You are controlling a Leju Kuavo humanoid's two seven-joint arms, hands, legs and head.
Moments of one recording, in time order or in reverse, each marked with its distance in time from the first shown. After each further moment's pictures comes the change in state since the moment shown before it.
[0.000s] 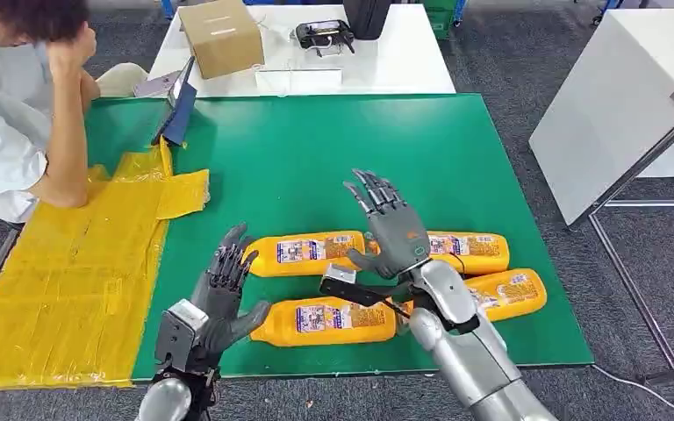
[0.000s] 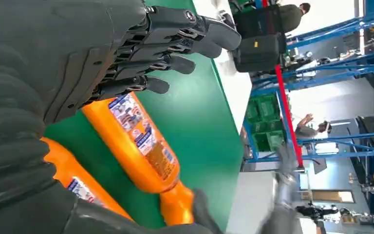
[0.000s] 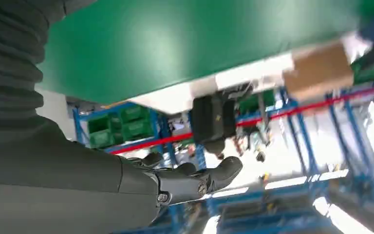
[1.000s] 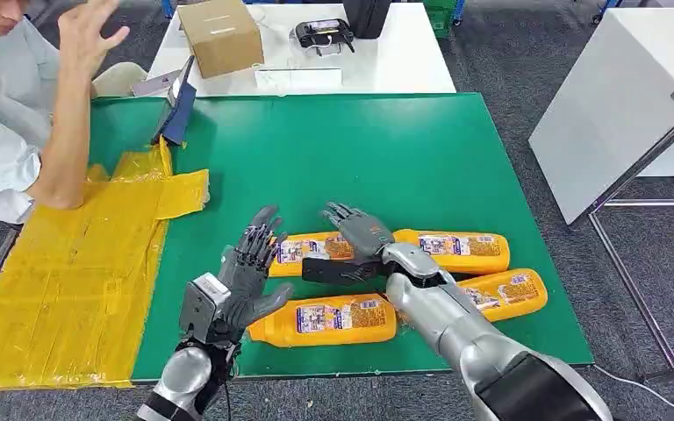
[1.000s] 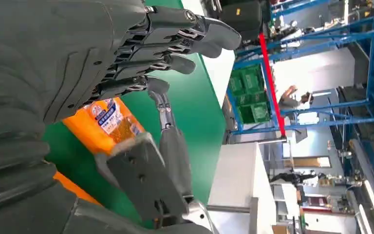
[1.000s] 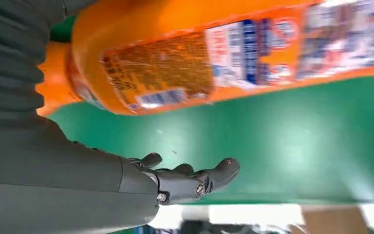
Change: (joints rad) left arm -0.155 -0.015 -0.081 0.149 0.087 -0.055 -0.029; right arm -0.341 0.121 0.149 0.718 -0.220 0.186 -0.050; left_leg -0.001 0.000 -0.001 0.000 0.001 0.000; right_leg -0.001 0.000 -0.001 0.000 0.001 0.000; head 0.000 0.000
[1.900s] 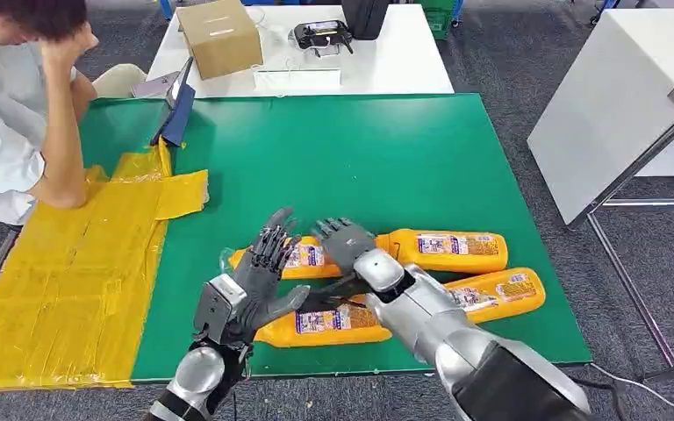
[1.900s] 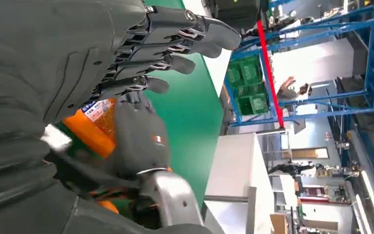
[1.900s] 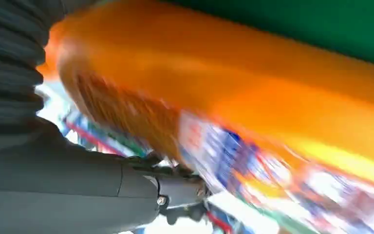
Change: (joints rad) left arm -0.019 -0.020 -0.045 0.041 0.010 0.039 -0.012; right arm -0.061 0.092 0.260 0.156 0.413 -0.026 0.200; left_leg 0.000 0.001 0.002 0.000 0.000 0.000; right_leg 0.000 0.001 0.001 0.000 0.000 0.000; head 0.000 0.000
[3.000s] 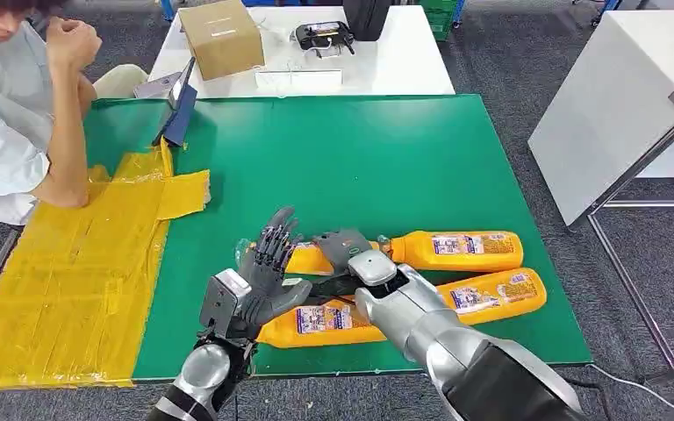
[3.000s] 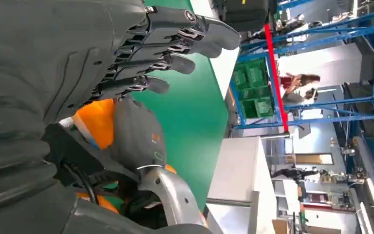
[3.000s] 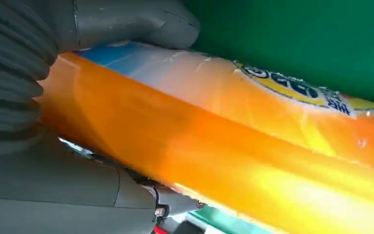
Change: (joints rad) left arm -0.022 -0.019 -0.002 0.056 0.007 -0.003 -0.003; right arm -0.007 0.022 -0.080 0.032 -0.159 0.173 0.086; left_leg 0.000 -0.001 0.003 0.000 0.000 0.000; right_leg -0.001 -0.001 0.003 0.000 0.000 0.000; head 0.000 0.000
